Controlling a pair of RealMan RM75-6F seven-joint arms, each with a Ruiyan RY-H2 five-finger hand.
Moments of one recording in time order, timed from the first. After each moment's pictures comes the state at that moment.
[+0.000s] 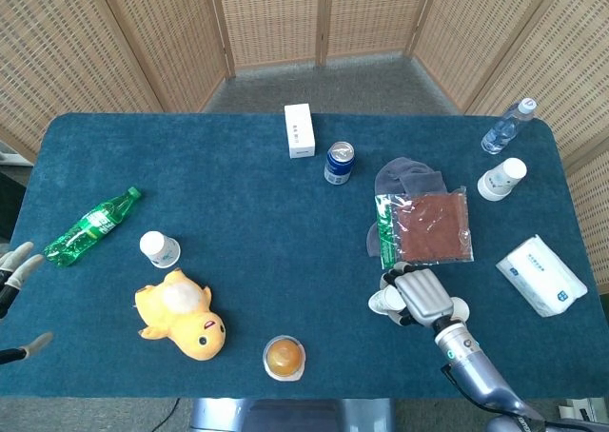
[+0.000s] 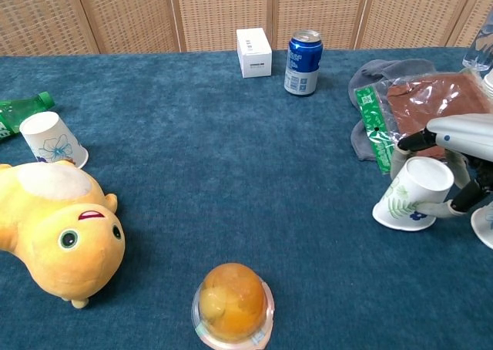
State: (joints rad) left arm -0.03 -0.78 0.07 -1.84 1.72 1.57 -0.15; right arm 0.51 -1.34 0.02 -1.76 -1.22 1.03 -0.36
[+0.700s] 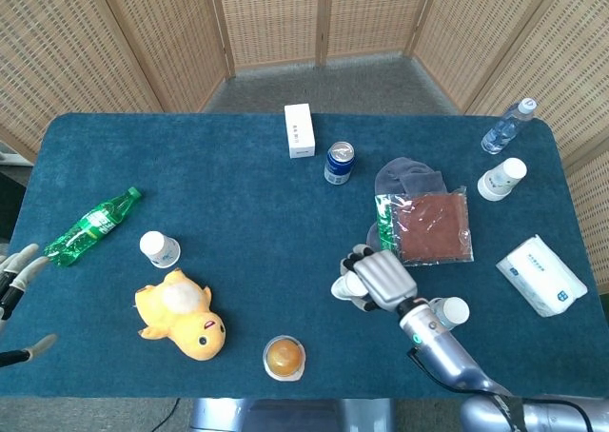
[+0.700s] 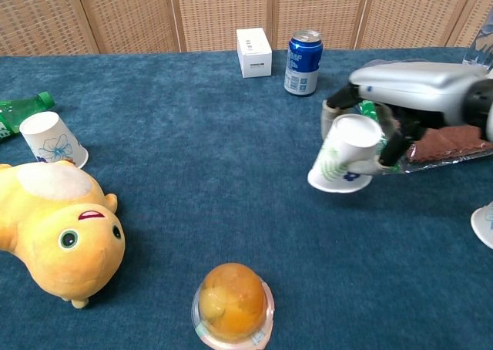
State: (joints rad) left arm -0.03 -0.78 0.08 -1.85 1.73 1.56 -0.16; right arm 0.69 -1.36 0.15 -1.90 -1.05 0.97 -0.57
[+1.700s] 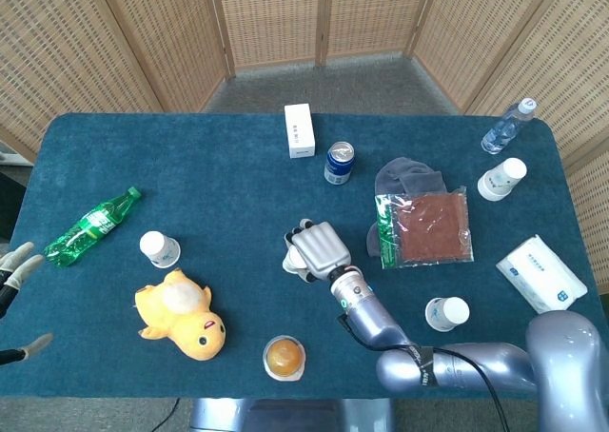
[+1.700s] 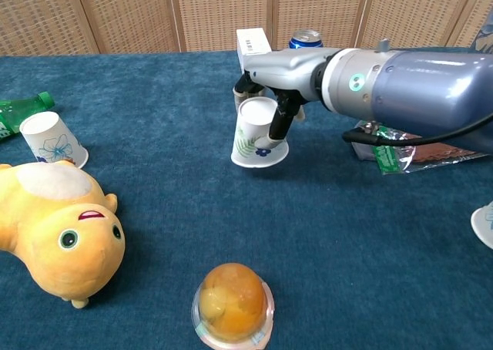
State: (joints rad) left arm -0.03 -0.77 0.08 -1.84 1.73 1.56 -0.20; right arm 1.04 -1.63 0.26 -1.68 -0.64 0.99 -0.79
